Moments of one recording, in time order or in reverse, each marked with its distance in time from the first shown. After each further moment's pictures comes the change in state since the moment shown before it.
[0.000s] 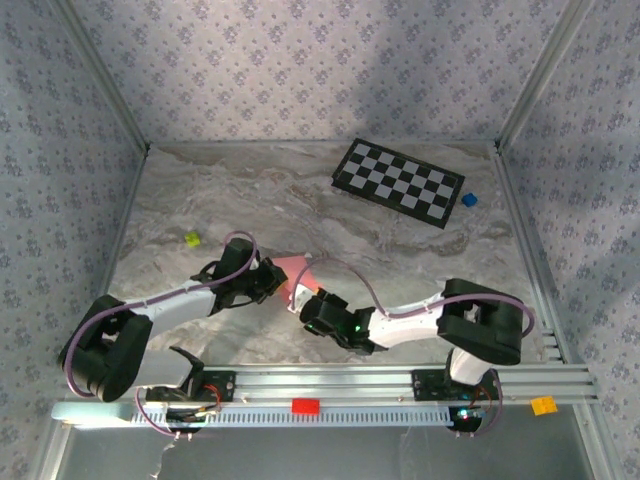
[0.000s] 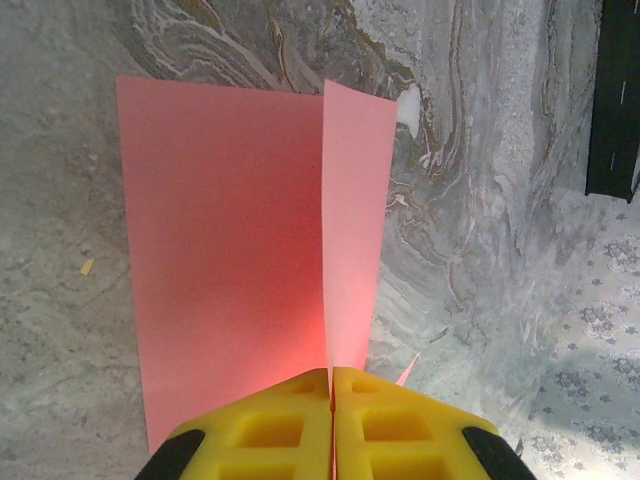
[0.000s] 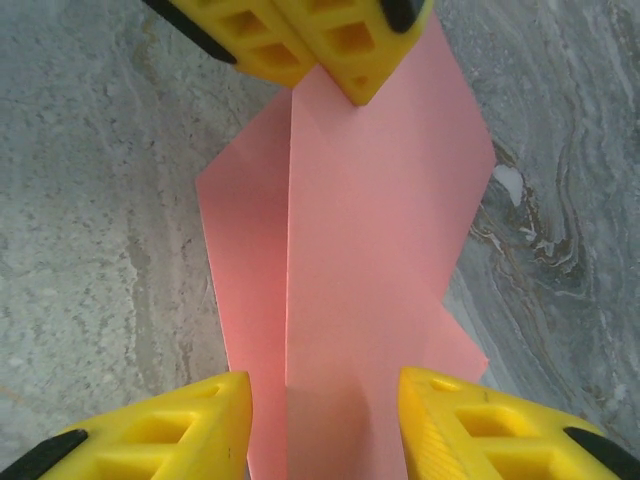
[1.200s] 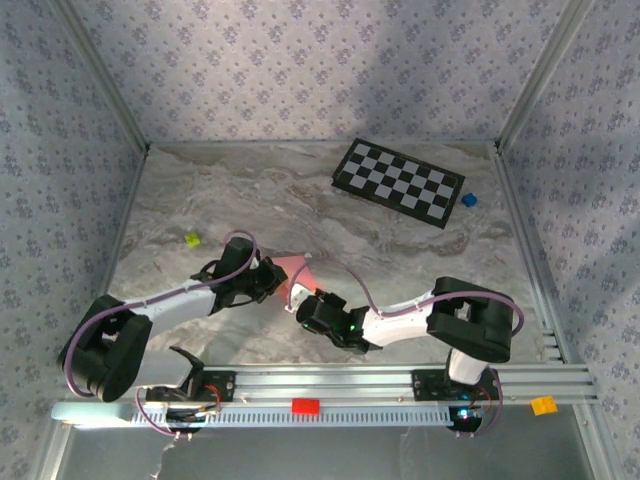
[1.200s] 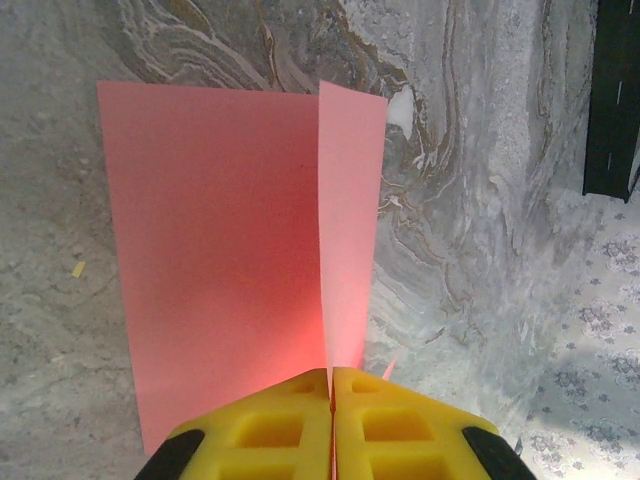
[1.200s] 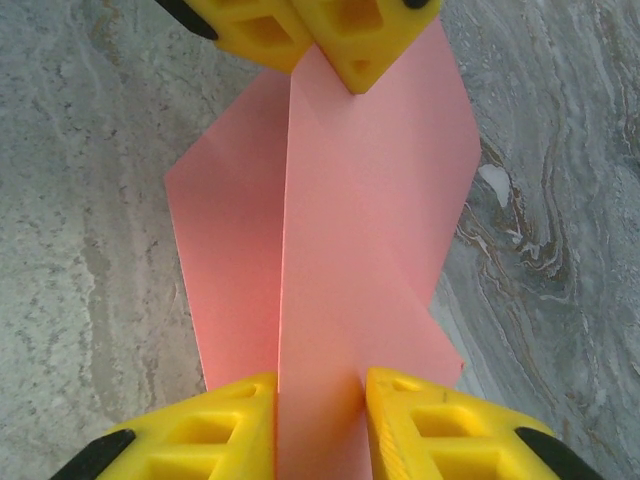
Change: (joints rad) left arm 0.000 0.000 0.009 -0.008 0.000 0.002; right arm -0.005 0.066 0.037 -0.006 0.054 -0.020
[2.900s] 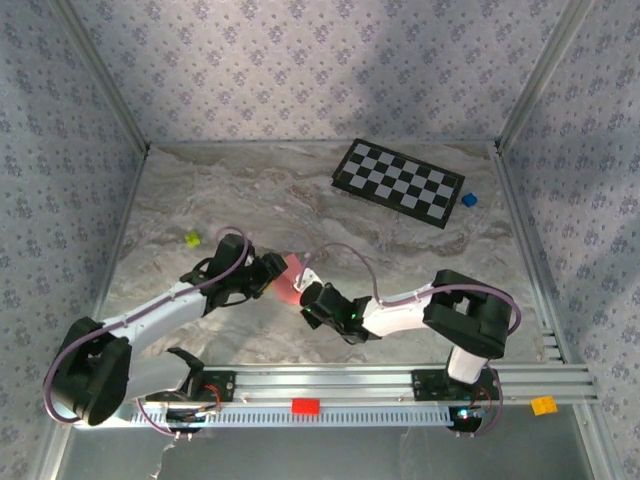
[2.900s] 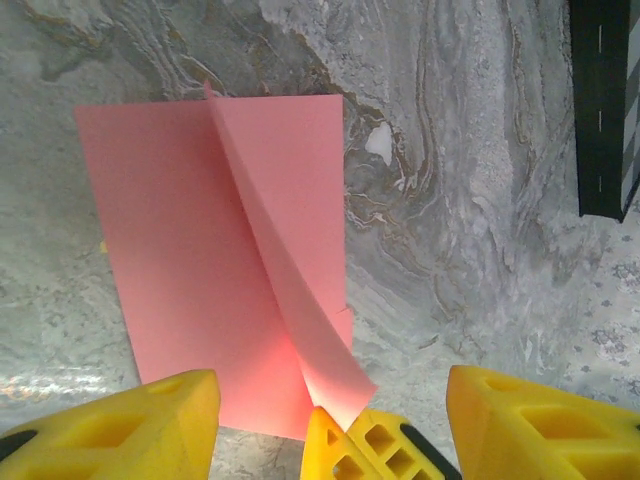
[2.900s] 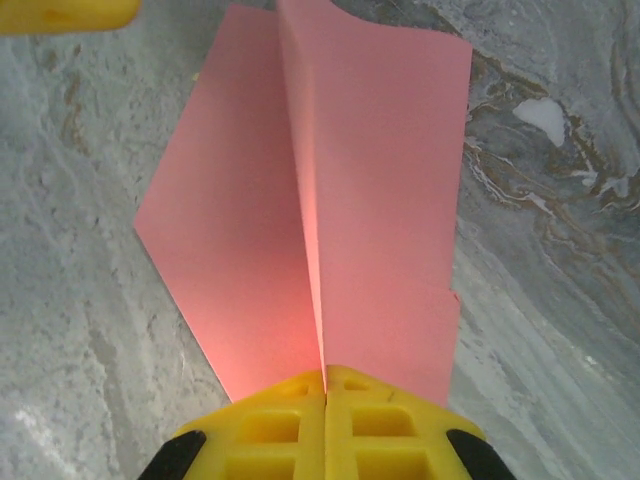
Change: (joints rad) left arm 0.000 -0.135 0.046 -0.186 -0.090 0.035; right arm -0.105 0.018 0.010 0.035 -0.216 0.330
